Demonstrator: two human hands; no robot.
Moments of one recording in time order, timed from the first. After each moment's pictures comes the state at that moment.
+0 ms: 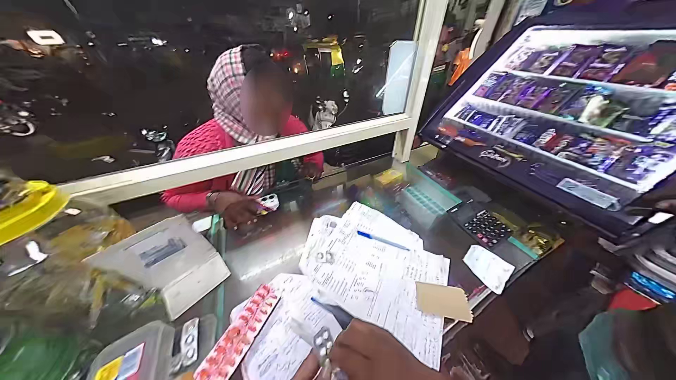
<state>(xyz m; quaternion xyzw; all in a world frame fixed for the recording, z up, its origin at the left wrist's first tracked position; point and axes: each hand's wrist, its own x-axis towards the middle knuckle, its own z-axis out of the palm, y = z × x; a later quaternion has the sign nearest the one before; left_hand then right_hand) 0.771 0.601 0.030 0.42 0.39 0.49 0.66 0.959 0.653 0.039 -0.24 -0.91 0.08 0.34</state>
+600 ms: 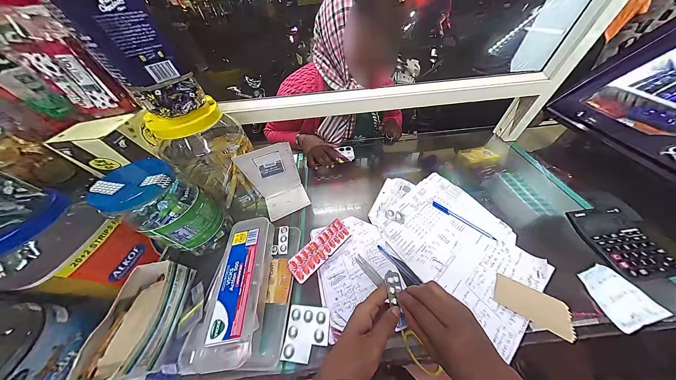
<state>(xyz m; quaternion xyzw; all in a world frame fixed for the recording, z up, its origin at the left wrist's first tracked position) 0.762 0.595 0.039 0.46 0.36 0.48 0.66 0.943 0.648 0.031 -0.27 -0.88 -0.05 0.38</state>
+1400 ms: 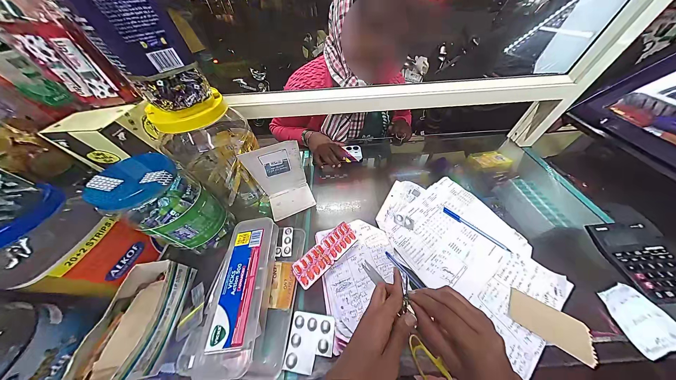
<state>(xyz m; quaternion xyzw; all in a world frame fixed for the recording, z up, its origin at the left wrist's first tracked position) 0.757 0.608 0.047 0.65 0.43 0.44 0.45 0.934 0.658 0.038 -0.28 -0.84 0.05 0.46</state>
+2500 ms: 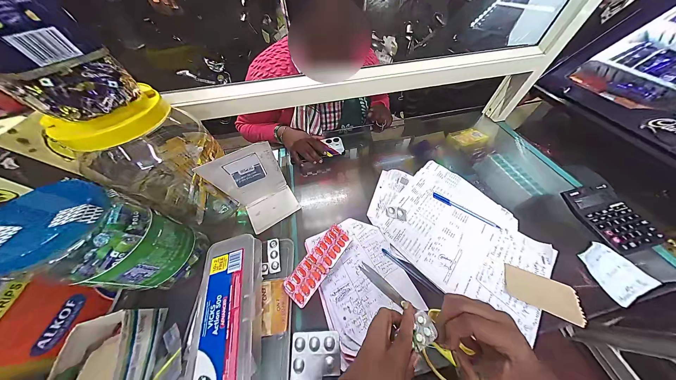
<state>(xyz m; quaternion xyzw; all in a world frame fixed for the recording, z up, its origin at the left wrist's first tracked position) 0.737 0.595 0.056 0.76 0.44 0.31 0.37 0.957 0.658 0.033 -0.17 -0.81 0.33 0.46</state>
